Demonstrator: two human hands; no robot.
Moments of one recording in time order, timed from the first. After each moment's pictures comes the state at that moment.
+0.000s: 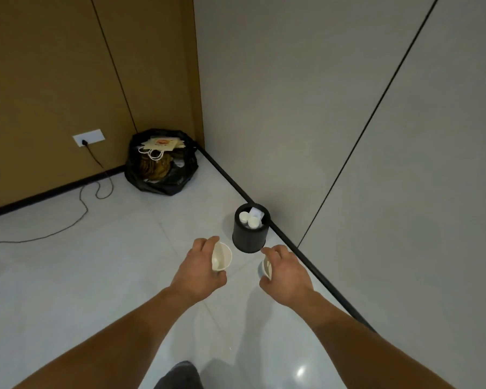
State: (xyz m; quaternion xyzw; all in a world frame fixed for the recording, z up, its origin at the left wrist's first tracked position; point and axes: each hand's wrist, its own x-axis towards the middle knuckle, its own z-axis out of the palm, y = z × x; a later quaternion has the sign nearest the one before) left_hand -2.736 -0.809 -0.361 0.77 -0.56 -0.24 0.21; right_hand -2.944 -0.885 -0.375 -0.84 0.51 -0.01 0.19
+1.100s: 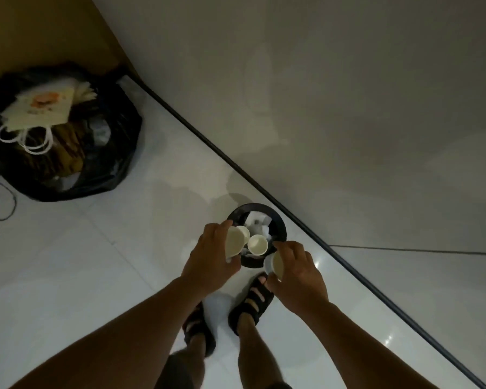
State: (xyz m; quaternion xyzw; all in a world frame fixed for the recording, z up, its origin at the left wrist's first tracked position) left_hand -2.615 -1.371 -0.658 0.70 -0.61 -0.35 0.09; right_hand -2.821 -1.363 -0.664 -0.73 0.61 0.01 0.31
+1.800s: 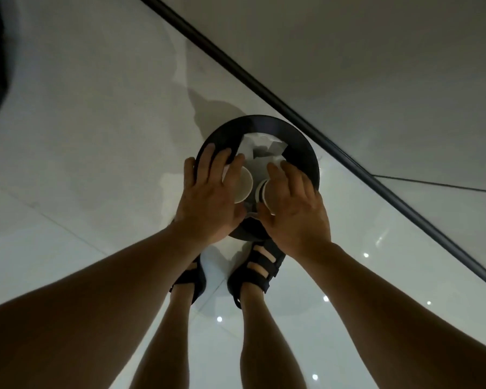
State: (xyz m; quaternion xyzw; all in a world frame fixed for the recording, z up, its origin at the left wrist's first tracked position) left_hand -2.621 -1.416 -0.960 0.59 -0.78 -0.19 -0.08; right_hand -2.798 -1.399 -0.947 -0.73 0.64 0.01 0.26
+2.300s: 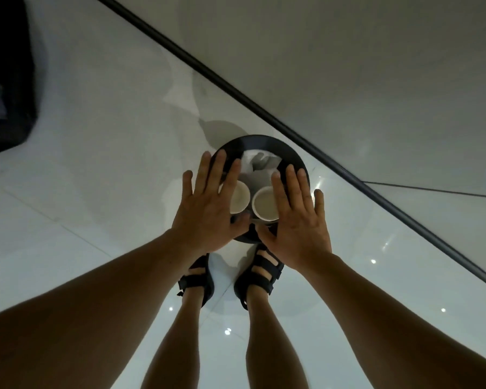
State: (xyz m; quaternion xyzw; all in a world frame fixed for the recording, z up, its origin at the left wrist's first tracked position) left_hand -2.613 -1.424 -0.910 0.58 -0.78 -0.21 -0.11; right_hand -2.803 -1.391 -0.919 -0.72 0.64 0.08 0.26
